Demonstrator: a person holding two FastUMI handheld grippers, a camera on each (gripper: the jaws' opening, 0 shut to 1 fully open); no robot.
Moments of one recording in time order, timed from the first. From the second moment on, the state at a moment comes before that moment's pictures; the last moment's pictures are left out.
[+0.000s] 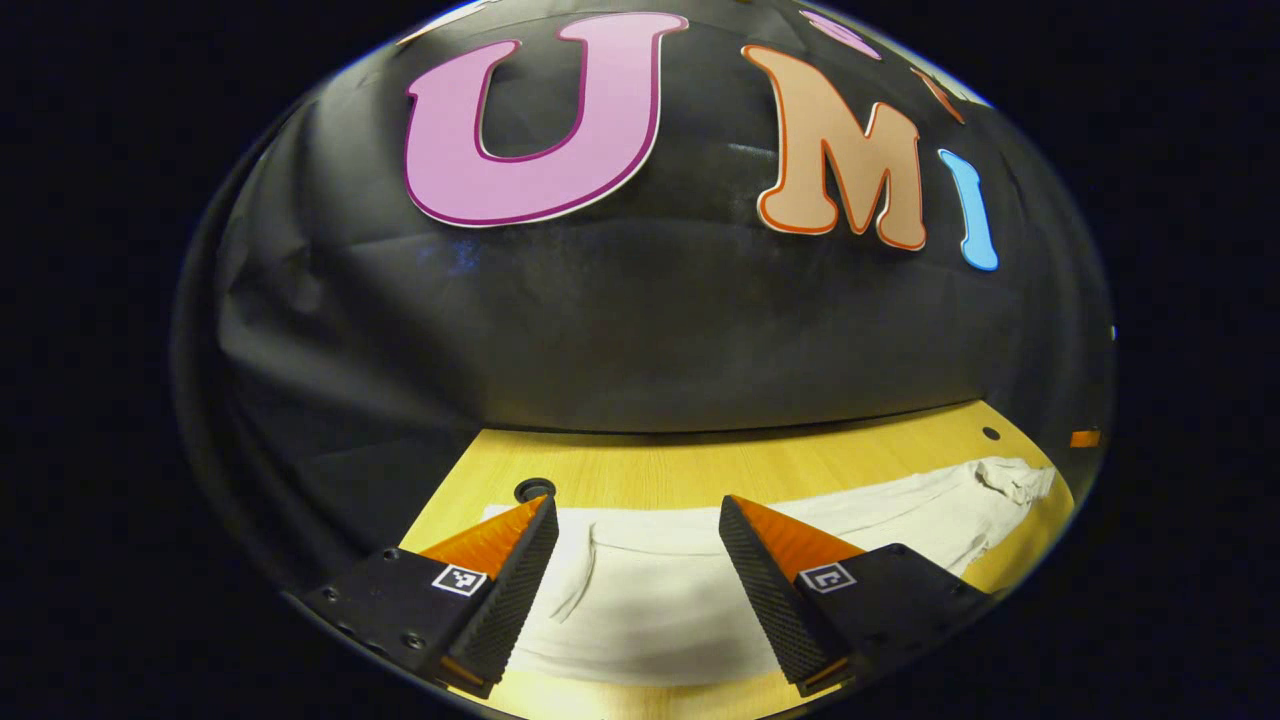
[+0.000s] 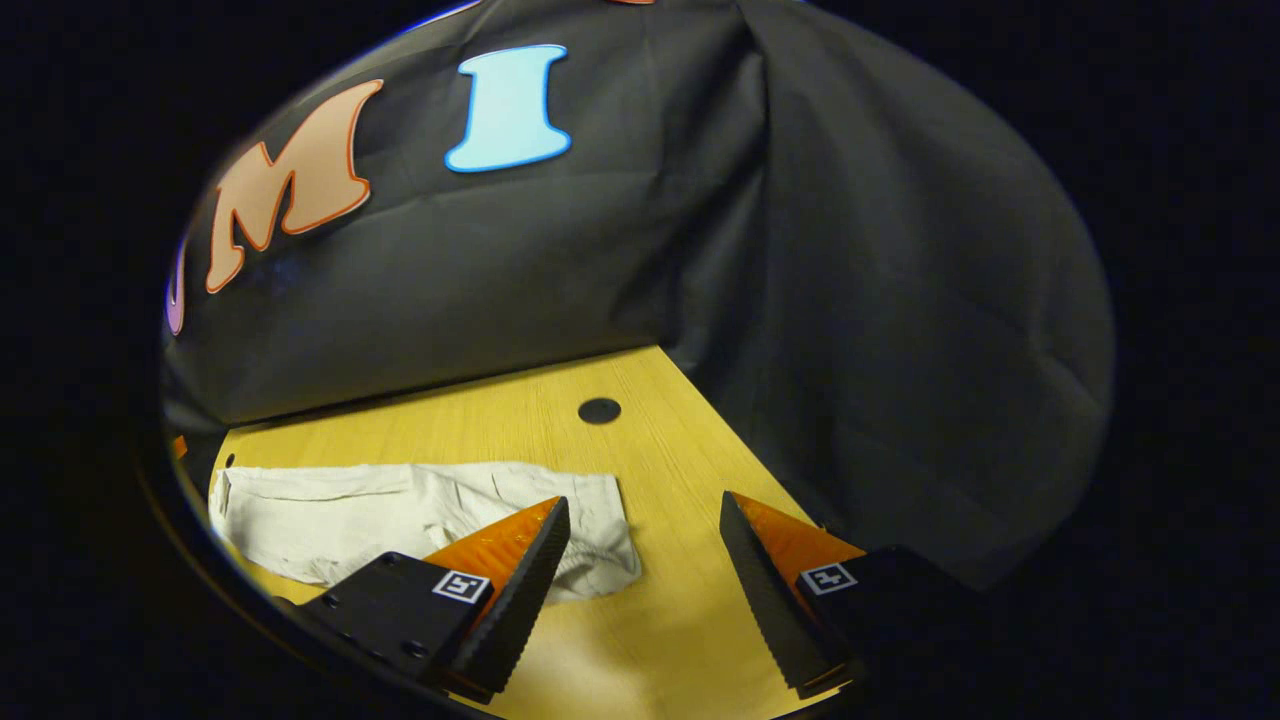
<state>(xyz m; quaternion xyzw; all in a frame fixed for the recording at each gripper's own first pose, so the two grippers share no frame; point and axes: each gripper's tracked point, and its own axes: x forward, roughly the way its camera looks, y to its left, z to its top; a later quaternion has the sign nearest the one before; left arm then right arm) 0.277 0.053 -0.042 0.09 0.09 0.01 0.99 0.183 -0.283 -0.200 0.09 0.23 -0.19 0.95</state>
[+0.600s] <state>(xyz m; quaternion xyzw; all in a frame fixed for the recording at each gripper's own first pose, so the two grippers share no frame) 0.230 0.047 -0.051 0.07 0.10 0.02 0.99 0.204 -0.254 -0.290 0.20 0.29 -0.17 0.92</state>
